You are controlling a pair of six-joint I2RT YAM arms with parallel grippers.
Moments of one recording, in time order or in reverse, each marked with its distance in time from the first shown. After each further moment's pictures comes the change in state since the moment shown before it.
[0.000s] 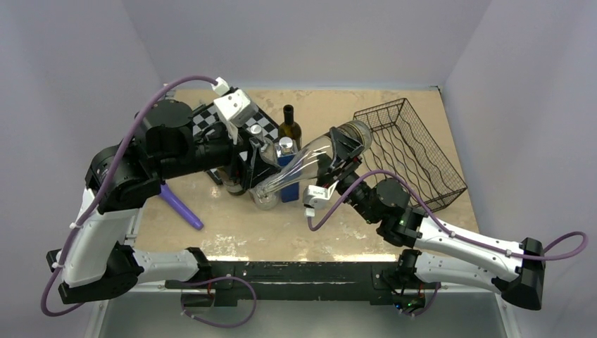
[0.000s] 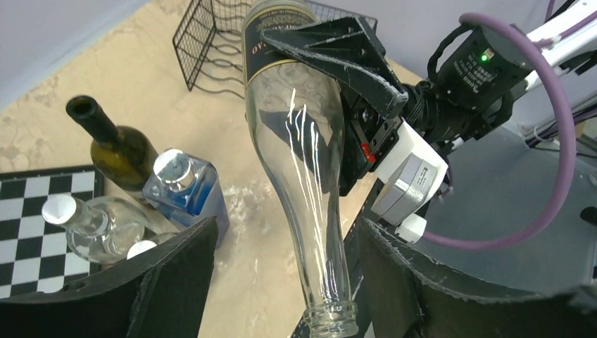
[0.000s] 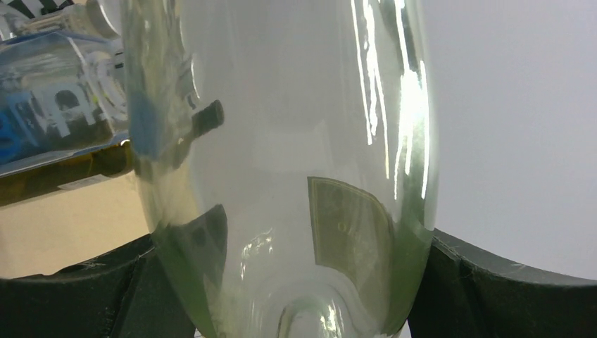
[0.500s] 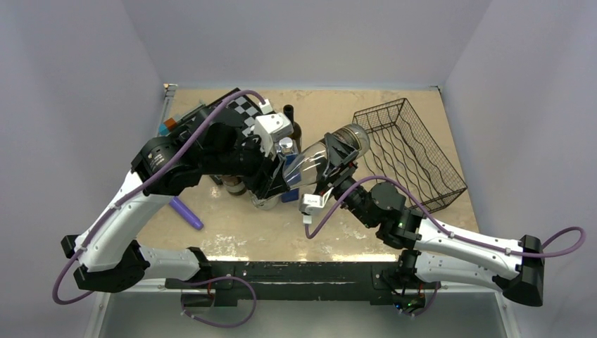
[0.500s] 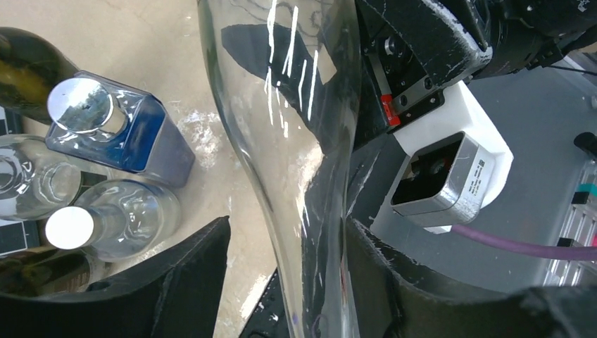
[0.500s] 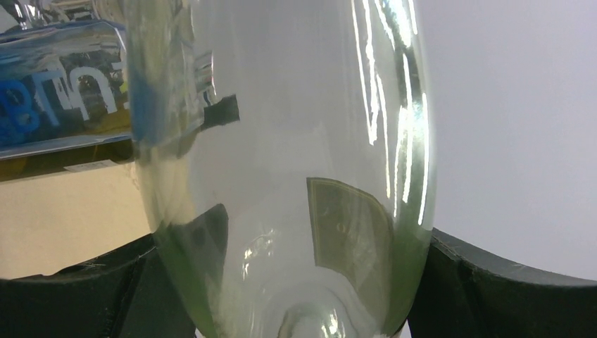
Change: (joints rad) left arm -0.001 0.063 -0.153 -0.090 0.085 0.002; right arm 0.045 0.001 -0.015 -0.044 0.015 -0.103
